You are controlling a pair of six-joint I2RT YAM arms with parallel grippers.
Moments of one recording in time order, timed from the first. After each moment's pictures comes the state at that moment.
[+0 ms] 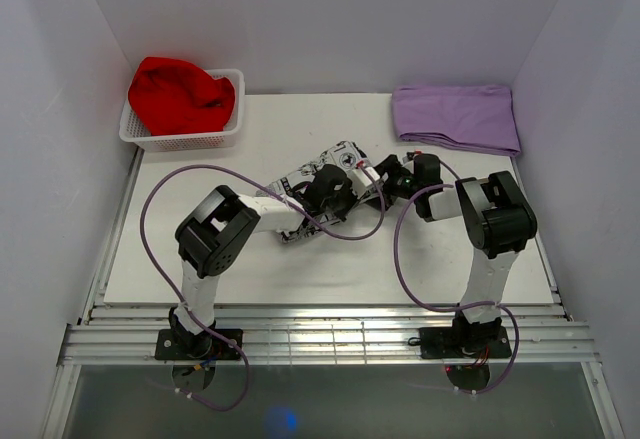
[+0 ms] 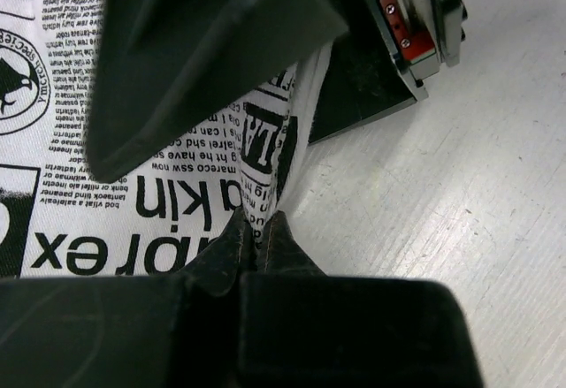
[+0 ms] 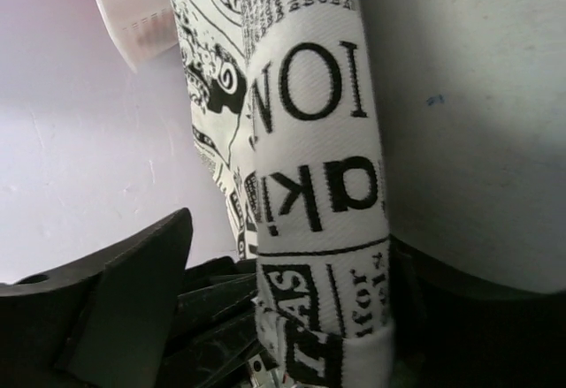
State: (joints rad) left arm -0.79 1.99 1.14 0.30 0.12 0.20; right arm 0.25 1.94 0.82 0.65 -0.67 1.22
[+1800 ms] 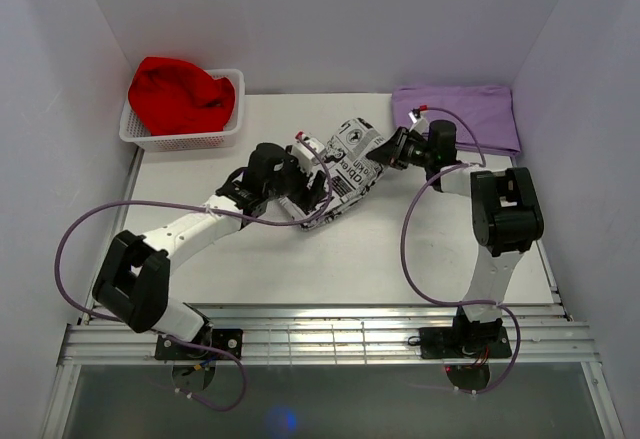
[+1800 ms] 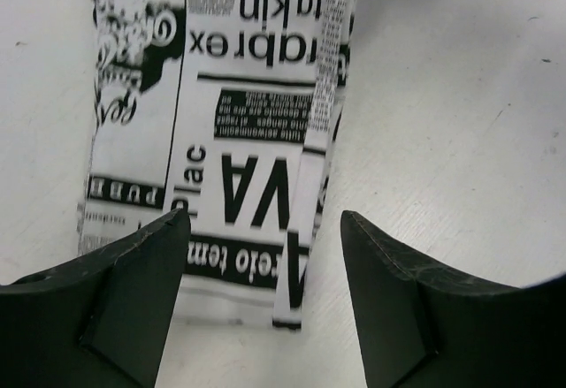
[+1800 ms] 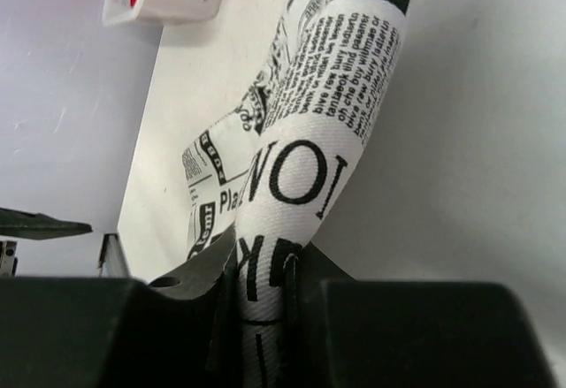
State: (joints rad) left arm -0.62 1.49 0.98 0.04 0.26 0.11; right arm 0.17 1.94 1.04 0.55 -0.78 0.72
